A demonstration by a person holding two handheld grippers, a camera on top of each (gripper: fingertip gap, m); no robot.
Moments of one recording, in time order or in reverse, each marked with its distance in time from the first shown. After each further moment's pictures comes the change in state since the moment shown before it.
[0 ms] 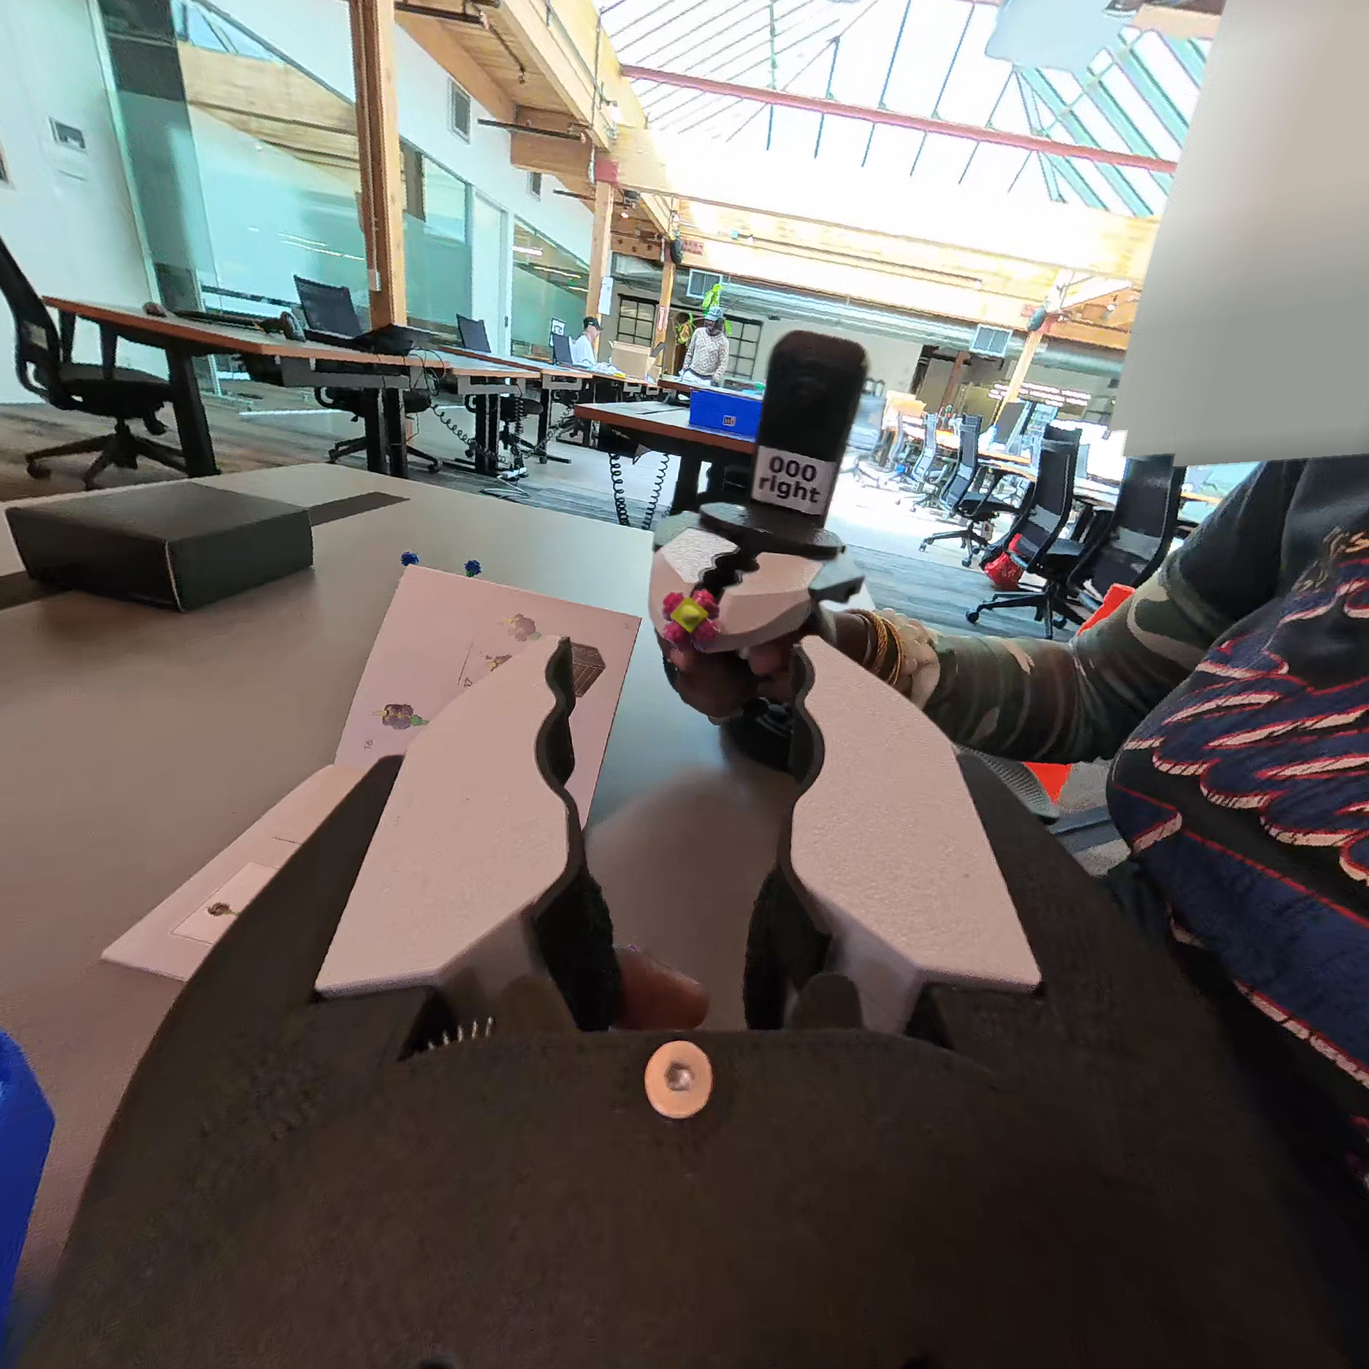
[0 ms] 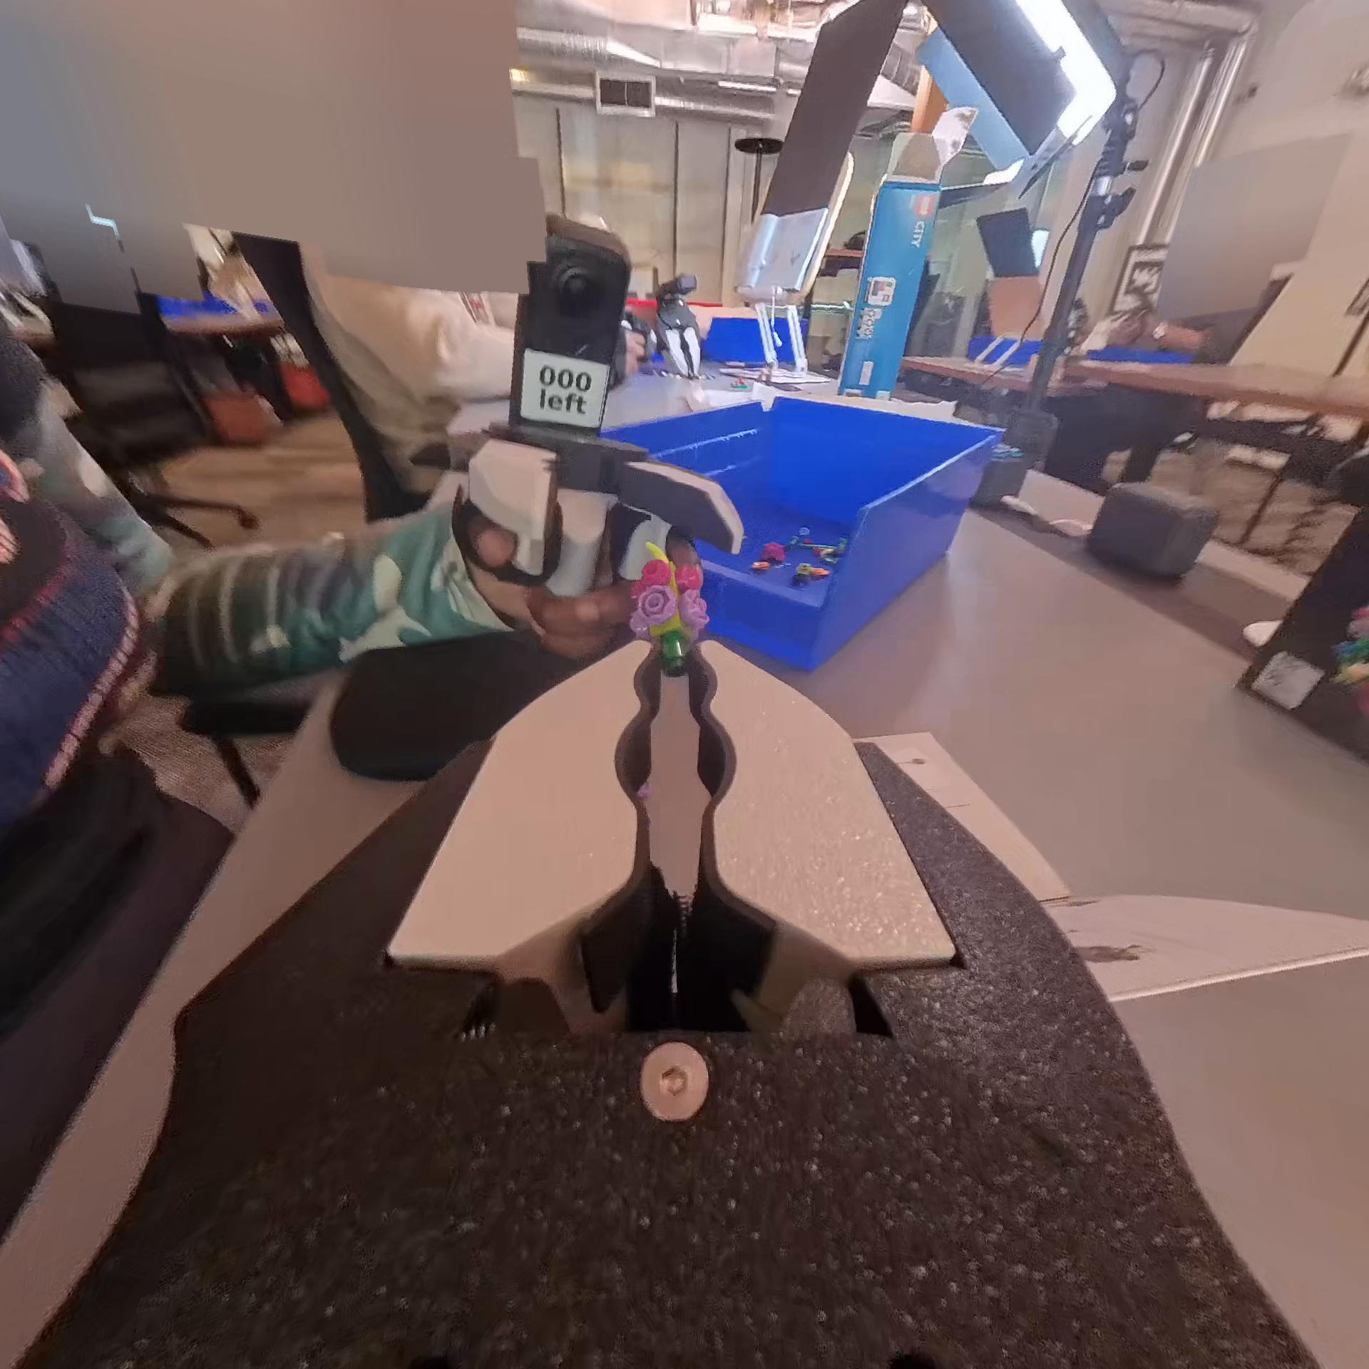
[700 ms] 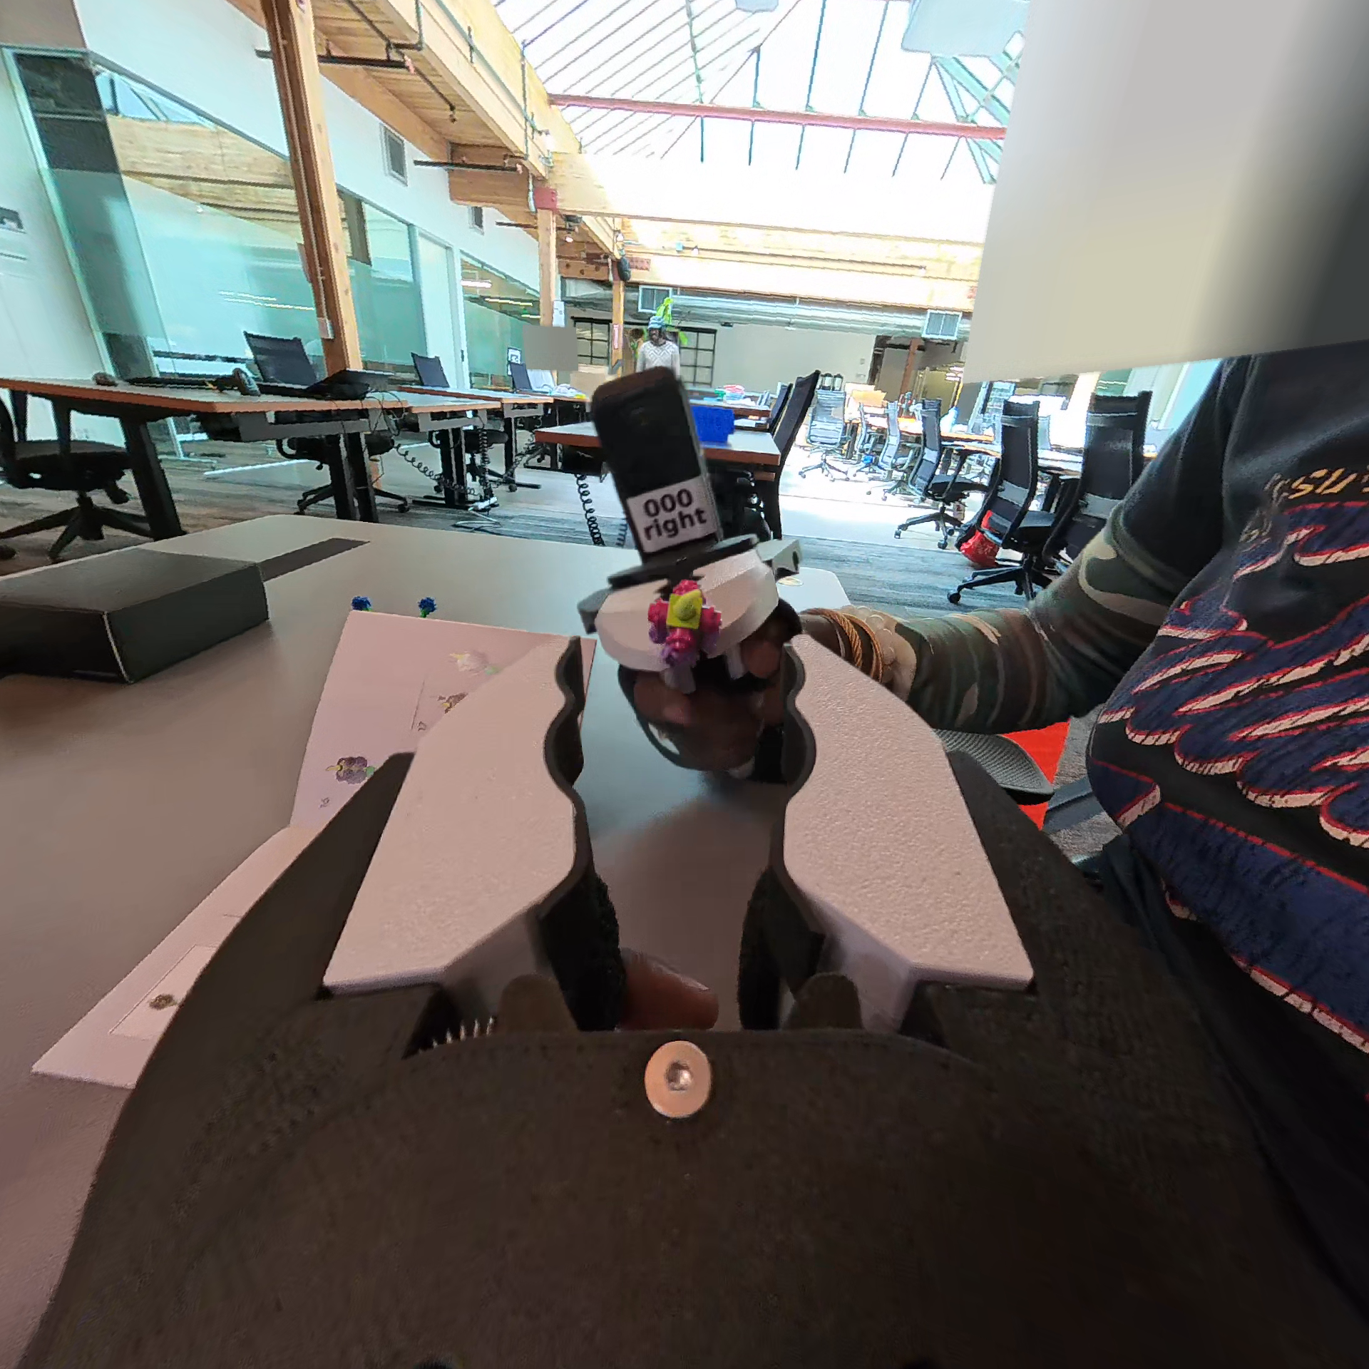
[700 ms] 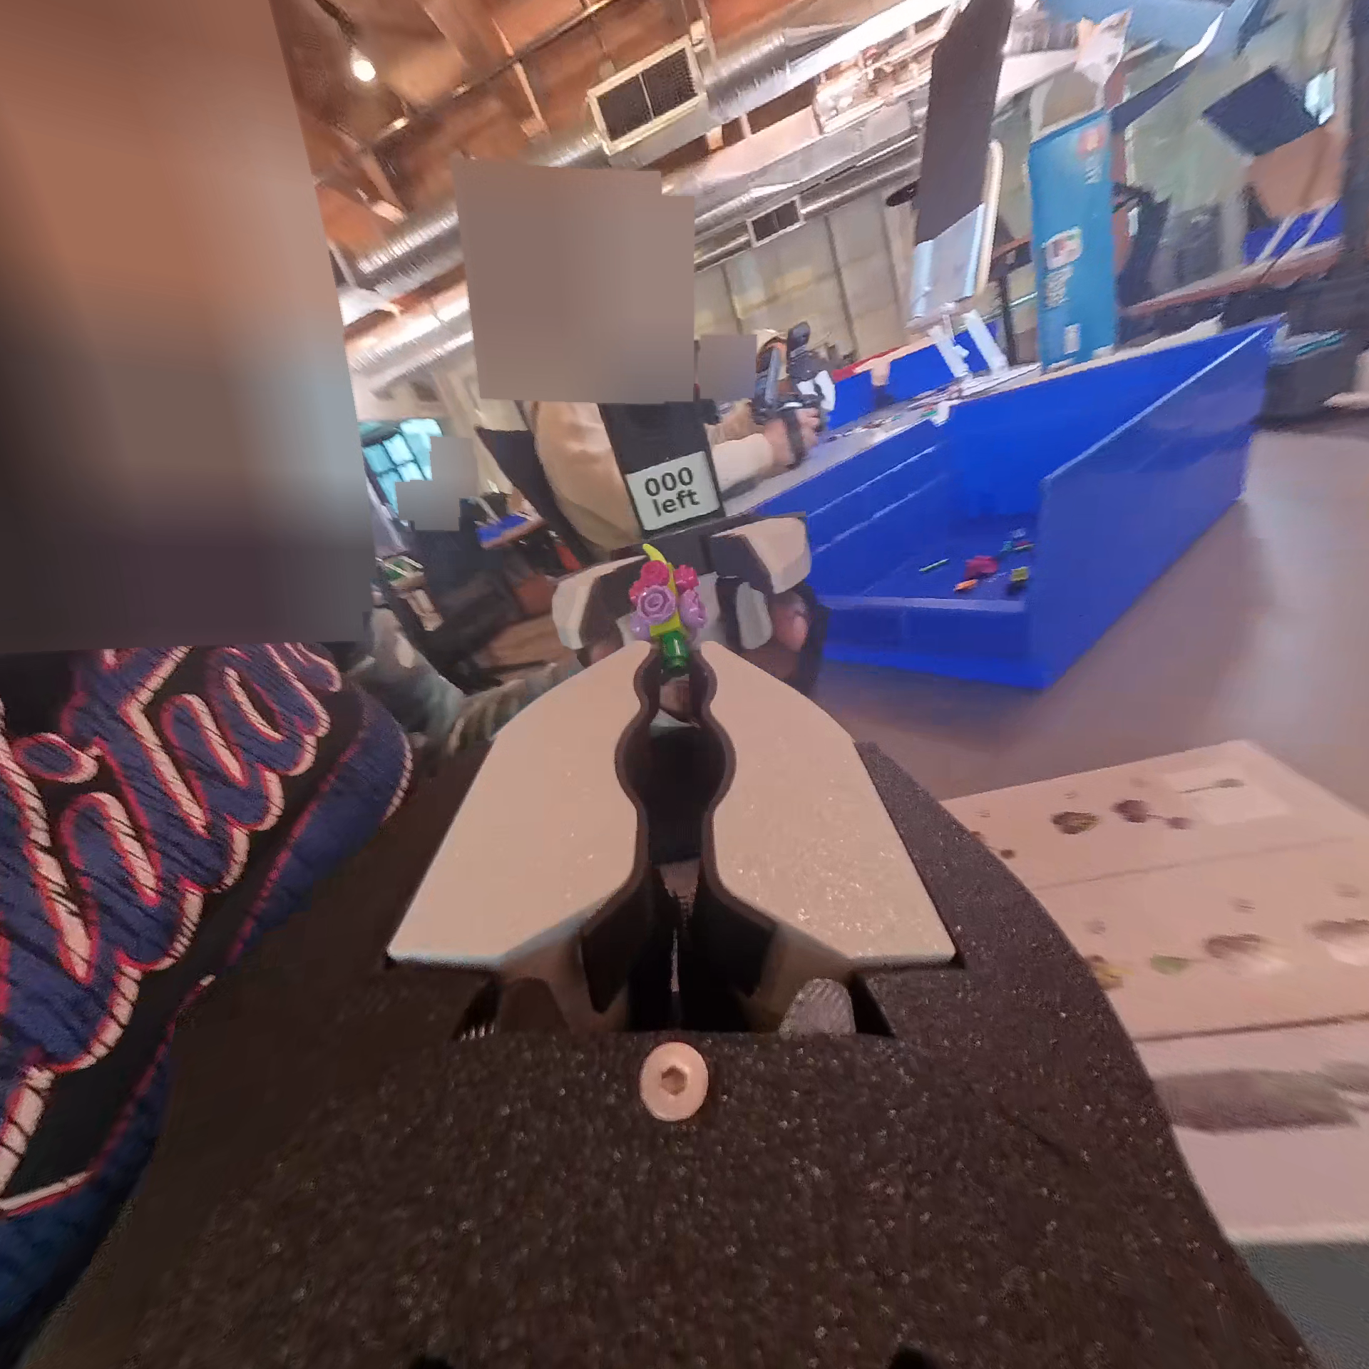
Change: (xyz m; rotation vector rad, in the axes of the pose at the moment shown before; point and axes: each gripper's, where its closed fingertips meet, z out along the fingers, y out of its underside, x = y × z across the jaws) left arm 0.018 0.001 0.011 0.014 0.068 0.090; right arm -0.021 -0.012 0.013 0.128 -0.262 0.406
